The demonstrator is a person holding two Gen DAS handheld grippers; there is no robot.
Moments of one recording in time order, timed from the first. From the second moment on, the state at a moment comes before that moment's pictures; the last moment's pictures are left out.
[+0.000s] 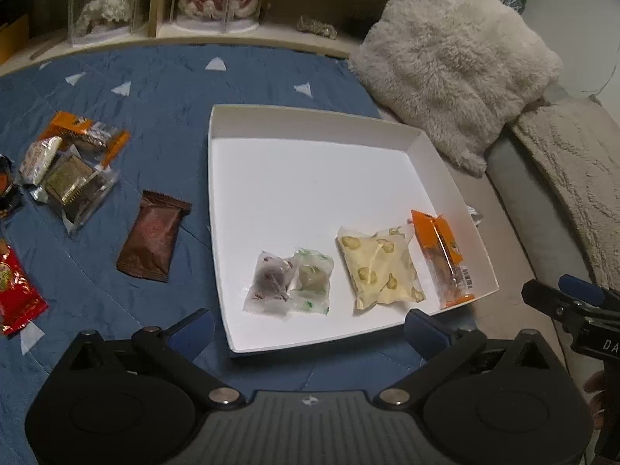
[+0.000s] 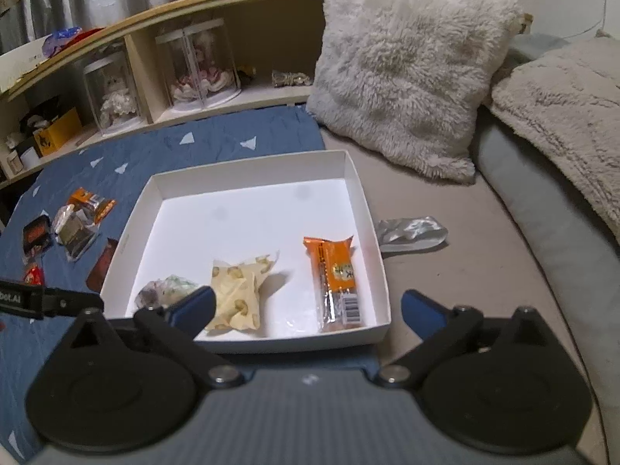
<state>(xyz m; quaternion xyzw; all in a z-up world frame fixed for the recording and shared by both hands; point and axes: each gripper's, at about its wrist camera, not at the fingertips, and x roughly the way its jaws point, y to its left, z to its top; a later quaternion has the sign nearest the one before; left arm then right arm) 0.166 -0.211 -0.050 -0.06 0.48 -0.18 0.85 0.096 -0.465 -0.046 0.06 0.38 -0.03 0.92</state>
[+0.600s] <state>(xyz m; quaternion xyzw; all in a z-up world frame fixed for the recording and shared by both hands) 0.150 -0.141 -0.030 -0.05 0.45 -0.15 0.88 0.103 -0.419 -0.034 0.05 0.37 -0.02 0.93</state>
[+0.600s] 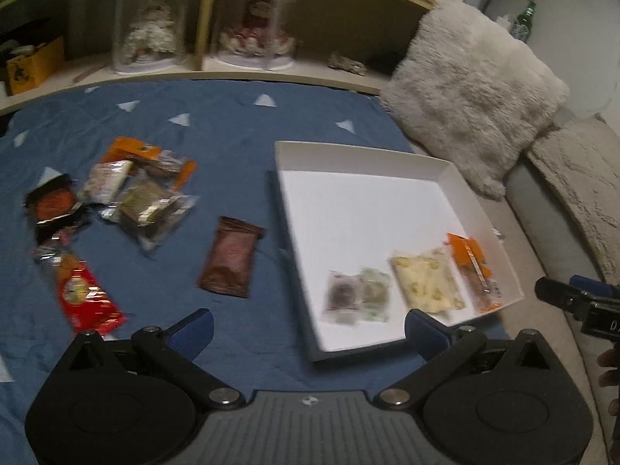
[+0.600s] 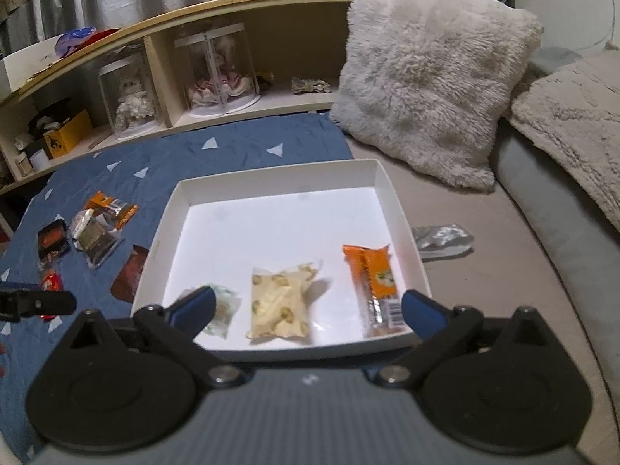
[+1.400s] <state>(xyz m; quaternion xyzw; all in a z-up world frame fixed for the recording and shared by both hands) 0.159 0.003 -0.036 -0.08 0.43 -0.04 0.90 0.162 -0.282 -0.051 0.06 0.37 0.07 0.92</state>
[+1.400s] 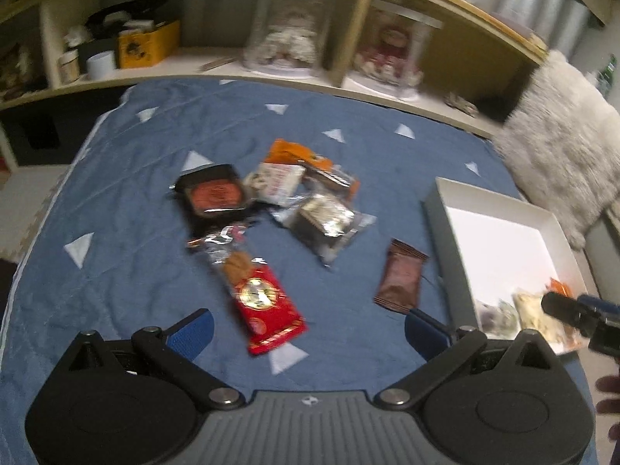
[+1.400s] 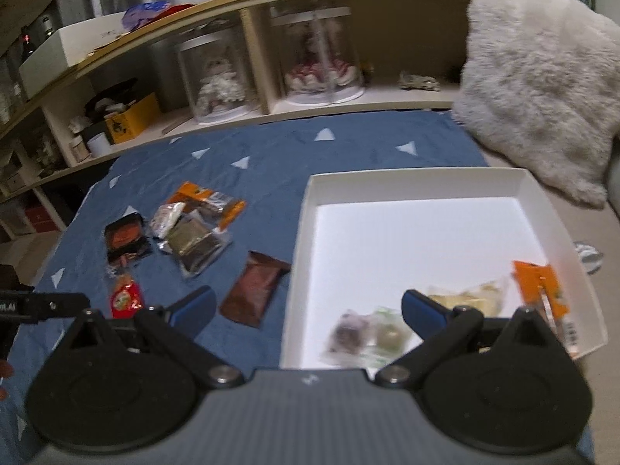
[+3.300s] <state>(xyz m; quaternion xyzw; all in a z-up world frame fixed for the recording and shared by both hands) 0.217 0.066 -0.106 -0.13 0.50 0.10 0.85 0.224 -0.158 -0.159 -0.11 0.36 0.05 0.92</state>
